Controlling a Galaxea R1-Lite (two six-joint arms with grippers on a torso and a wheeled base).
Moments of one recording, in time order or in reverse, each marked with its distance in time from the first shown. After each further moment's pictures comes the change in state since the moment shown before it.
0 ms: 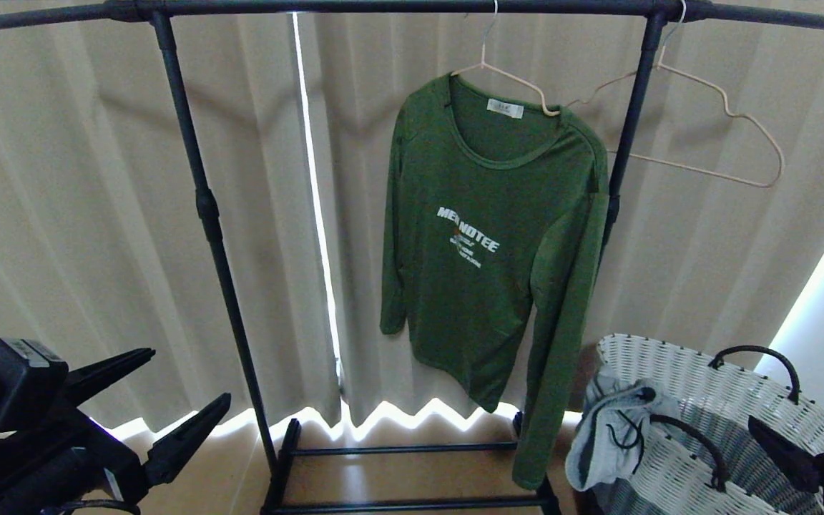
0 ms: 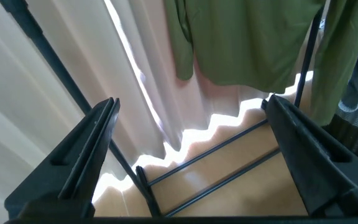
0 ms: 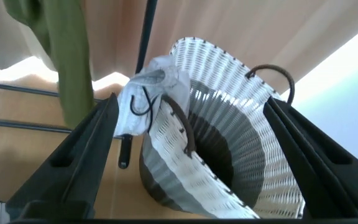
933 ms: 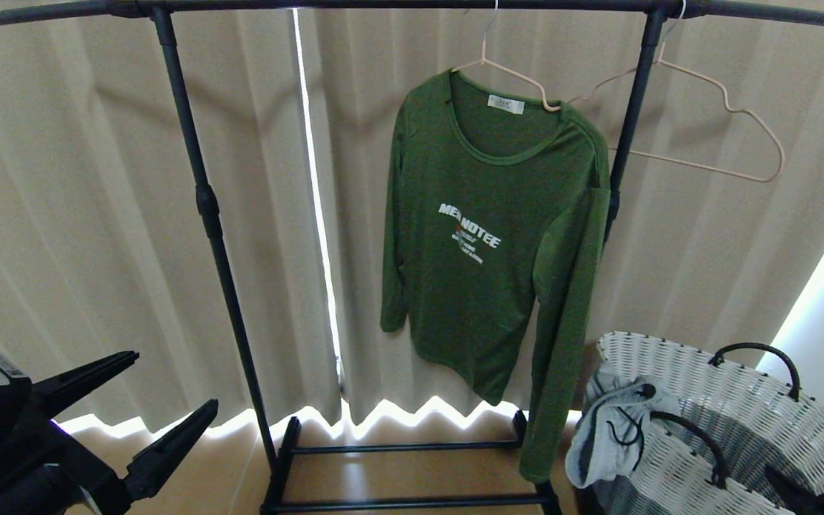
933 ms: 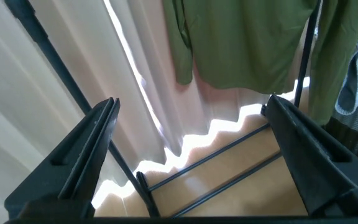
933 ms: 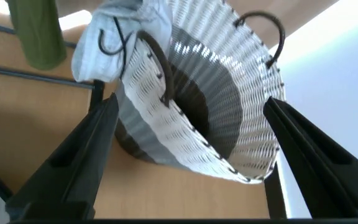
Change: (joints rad) left arm -0.001 -0.072 0.029 -0.001 -0.002 0.000; right arm -0.137 0.051 0.050 0.072 0.004 -0.157
